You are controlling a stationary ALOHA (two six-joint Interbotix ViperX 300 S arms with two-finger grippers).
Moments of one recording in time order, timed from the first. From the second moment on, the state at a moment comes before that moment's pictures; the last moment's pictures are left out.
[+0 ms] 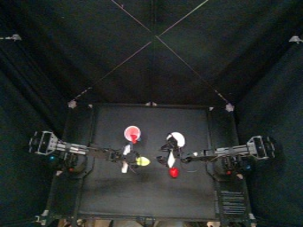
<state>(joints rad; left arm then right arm) -0.02 -0.25 0.81 0.33 -0.05 -0.18 0.03 -0.30 0.69 -1.31 0.17 1.83</state>
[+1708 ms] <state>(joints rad) 0.01 -0.21 0.85 0.17 -0.29 -0.18 0.05 -0.09 0.58 -1.82 0.12 1.79</state>
